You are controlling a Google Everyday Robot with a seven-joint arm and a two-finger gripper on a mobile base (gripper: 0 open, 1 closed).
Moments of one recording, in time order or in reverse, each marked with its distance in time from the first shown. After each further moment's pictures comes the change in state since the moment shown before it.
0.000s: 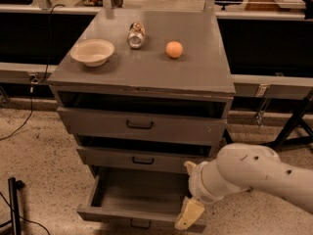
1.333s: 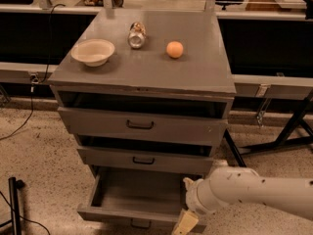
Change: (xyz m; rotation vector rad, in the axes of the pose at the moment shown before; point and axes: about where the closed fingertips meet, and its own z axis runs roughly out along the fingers) arm 0.051 0.004 0.098 -0.036 -0.012 0.078
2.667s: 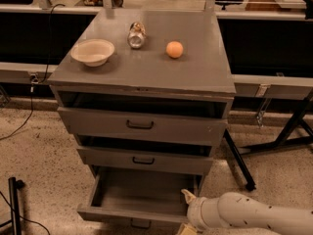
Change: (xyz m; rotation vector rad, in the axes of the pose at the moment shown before) arm 0.039 0.005 0.069 0.040 -0.203 0.000
